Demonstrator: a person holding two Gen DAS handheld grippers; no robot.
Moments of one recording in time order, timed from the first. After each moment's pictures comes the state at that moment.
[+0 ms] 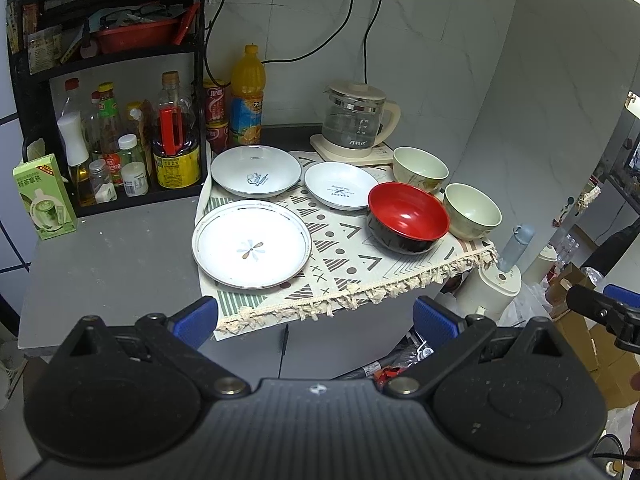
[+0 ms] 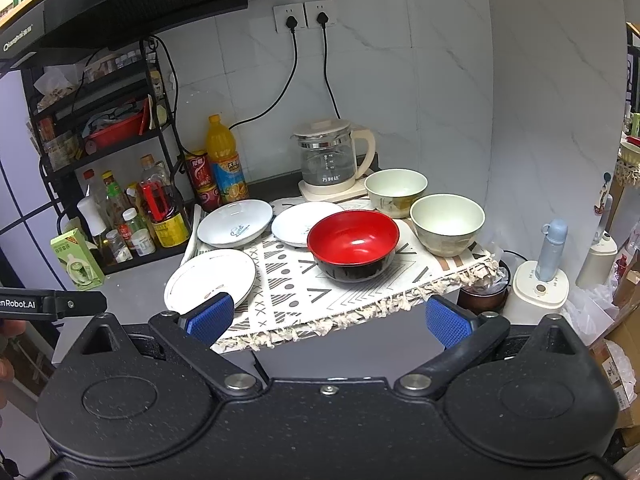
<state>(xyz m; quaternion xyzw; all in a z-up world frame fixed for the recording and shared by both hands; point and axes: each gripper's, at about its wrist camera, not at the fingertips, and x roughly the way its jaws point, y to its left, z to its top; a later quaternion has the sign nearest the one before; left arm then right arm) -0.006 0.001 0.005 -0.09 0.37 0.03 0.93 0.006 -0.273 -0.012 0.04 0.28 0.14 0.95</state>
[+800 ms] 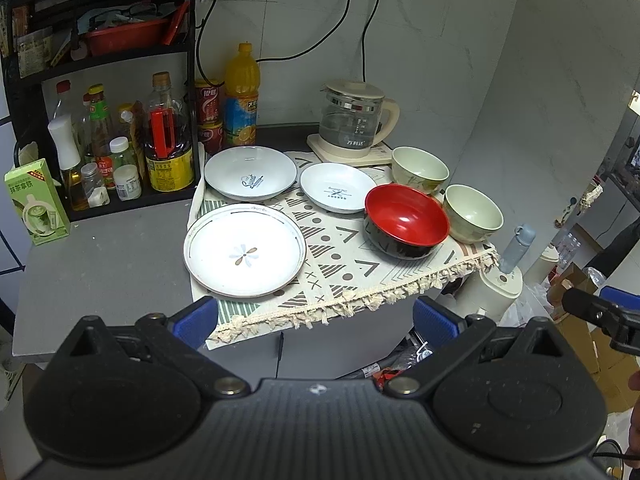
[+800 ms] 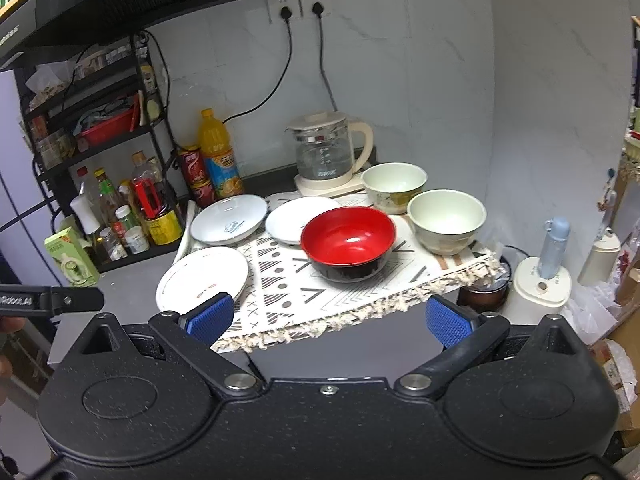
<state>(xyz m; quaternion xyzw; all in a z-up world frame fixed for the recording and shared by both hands) 0.019 -0.006 0.005 -0.09 0.37 0.03 0.92 0.030 -0.278 -0.015 0.03 0.30 0.15 0.94</state>
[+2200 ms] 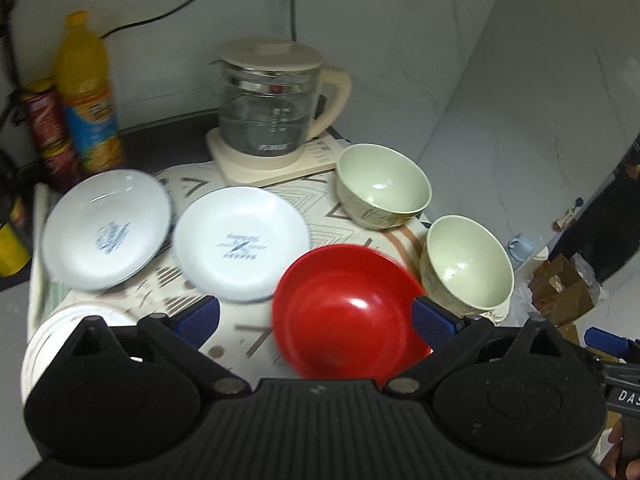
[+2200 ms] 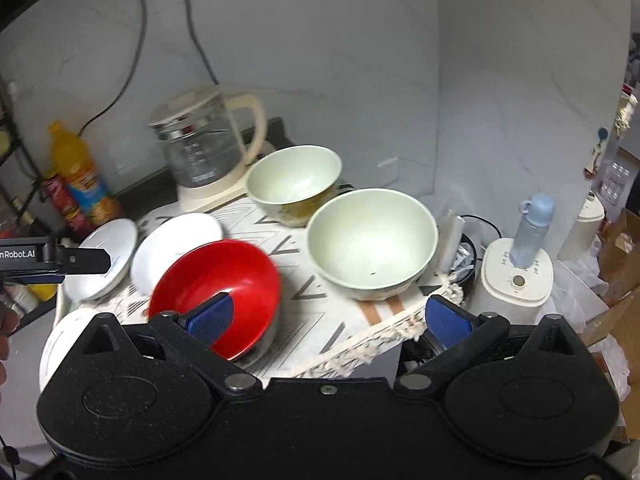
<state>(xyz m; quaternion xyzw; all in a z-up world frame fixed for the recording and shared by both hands) 0.332 -0.083 -0.061 -0.09 0.44 -0.05 0.89 0.271 -0.343 -0.079 0.07 0.38 0.05 0.92</state>
